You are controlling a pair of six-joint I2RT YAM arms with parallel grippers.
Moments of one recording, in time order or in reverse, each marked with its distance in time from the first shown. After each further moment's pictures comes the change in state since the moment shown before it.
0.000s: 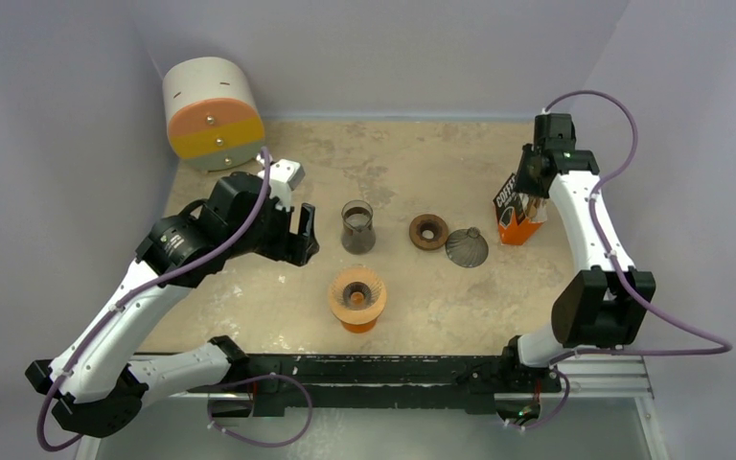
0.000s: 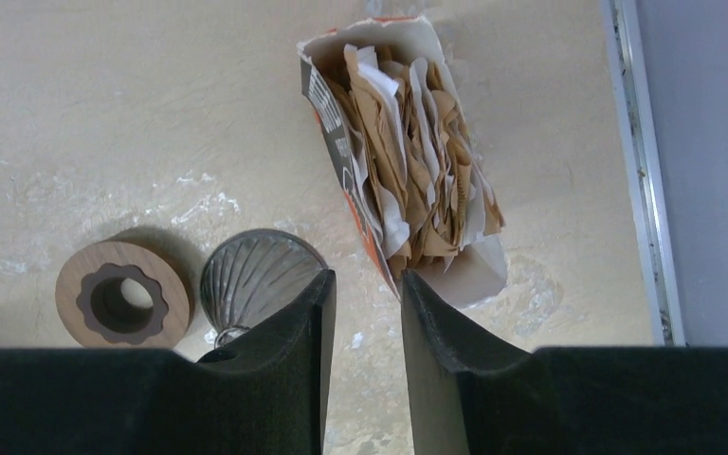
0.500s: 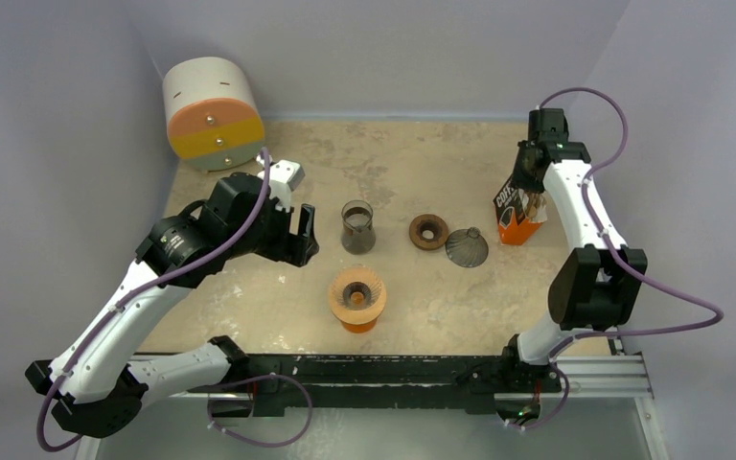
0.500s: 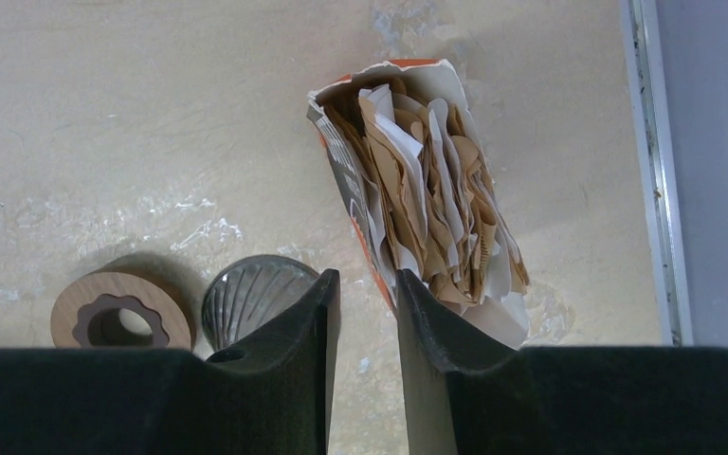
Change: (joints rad) left arm 0.000 -0.005 -0.006 0.000 0.000 0.000; right arm -0.006 0.105 0.056 0.025 0.000 0.002
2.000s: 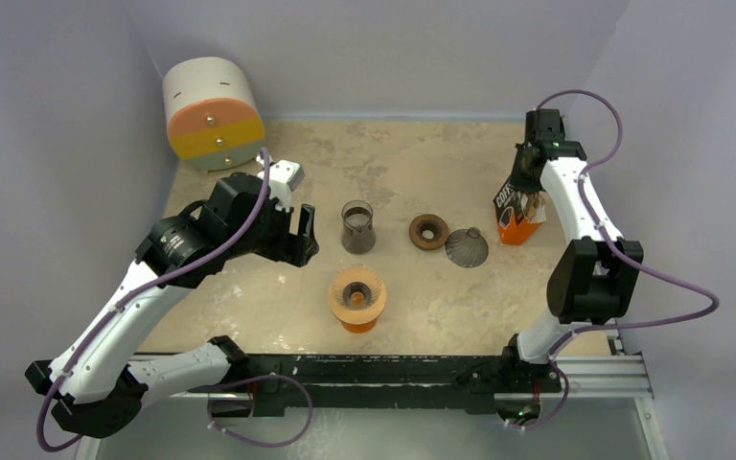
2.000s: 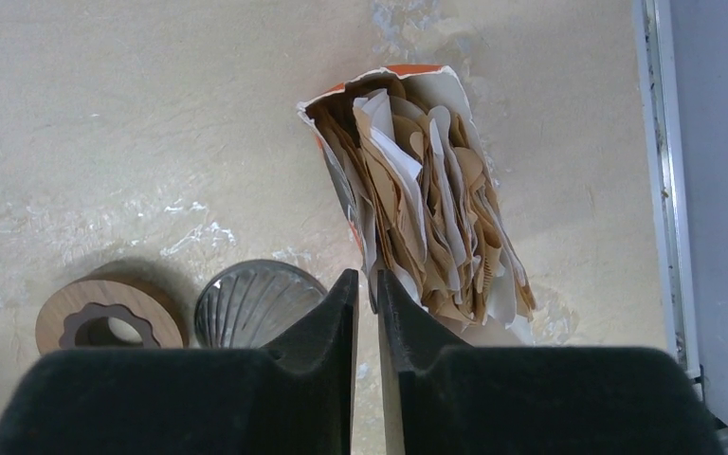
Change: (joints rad) left arm 0.000 -0.001 0.000 0.000 0.000 0.000; right arm 0.000 0.045 0.007 0.005 0.003 -0.001
